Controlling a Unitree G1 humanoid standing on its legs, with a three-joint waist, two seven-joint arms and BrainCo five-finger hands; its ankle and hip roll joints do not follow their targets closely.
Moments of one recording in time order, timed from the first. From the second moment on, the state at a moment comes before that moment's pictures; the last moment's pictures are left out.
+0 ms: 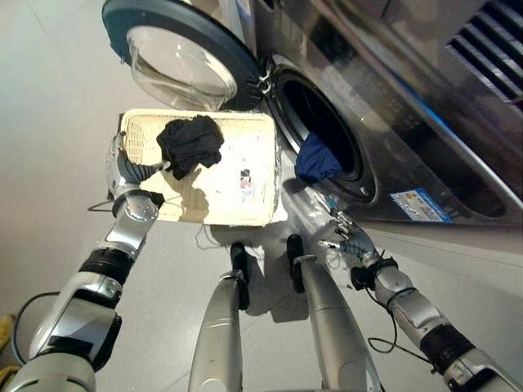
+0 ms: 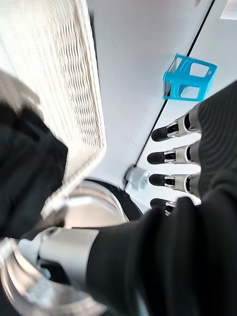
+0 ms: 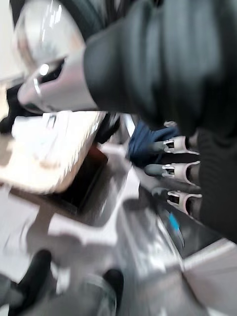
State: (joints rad) left arm -0.62 0.67 -0.29 0.73 -0.09 0.05 0.65; right arm -0.23 -0.49 0.42 0.34 0.39 -0.22 -0.10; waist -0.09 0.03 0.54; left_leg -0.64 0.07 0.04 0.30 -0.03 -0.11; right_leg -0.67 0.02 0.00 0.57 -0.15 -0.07
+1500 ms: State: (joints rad) left arm -0.56 0.59 -0.19 0.74 -0.32 -0.19 0.59; right arm -0.27 -0.47 0.39 0.31 0.40 -0.27 -0.21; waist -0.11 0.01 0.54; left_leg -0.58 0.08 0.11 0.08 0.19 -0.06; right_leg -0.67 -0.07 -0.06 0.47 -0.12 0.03
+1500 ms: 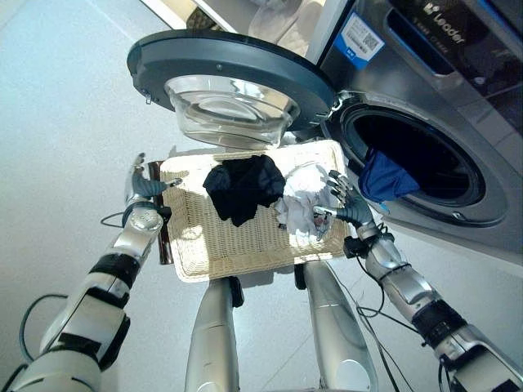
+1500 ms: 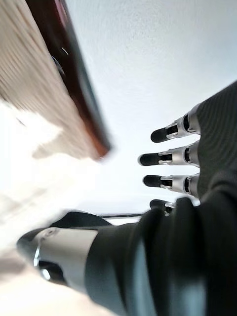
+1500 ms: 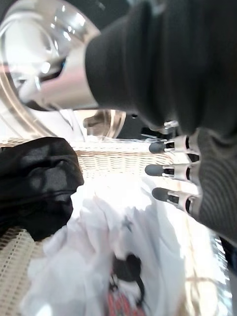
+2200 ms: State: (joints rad) left arm -0.20 0.46 -0.17 0.48 -0.13 -0.36 0.49; right arm -0.10 -0.41 0.30 0.32 0.38 -0.25 -0.16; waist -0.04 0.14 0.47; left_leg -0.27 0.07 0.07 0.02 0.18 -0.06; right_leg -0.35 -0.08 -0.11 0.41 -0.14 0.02
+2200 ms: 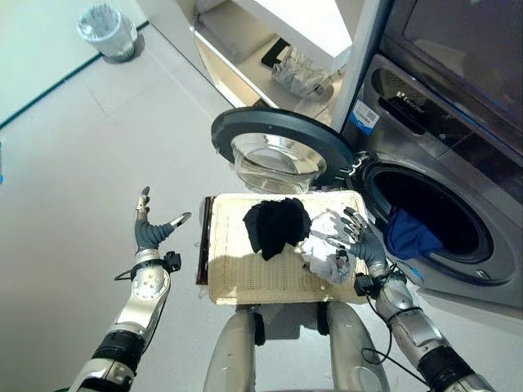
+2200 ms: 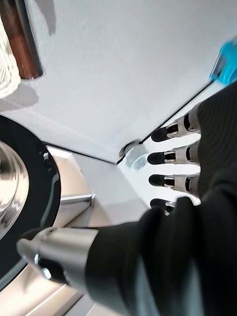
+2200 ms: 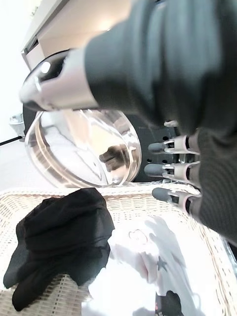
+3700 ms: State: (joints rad) left arm -0.85 0.51 -0.41 0.79 -0.09 -0.09 0.54; right arm -0.36 -0.42 0.33 0.43 0.48 -0.31 -0.42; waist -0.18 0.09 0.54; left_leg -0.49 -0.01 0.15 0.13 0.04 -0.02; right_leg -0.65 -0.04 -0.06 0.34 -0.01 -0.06
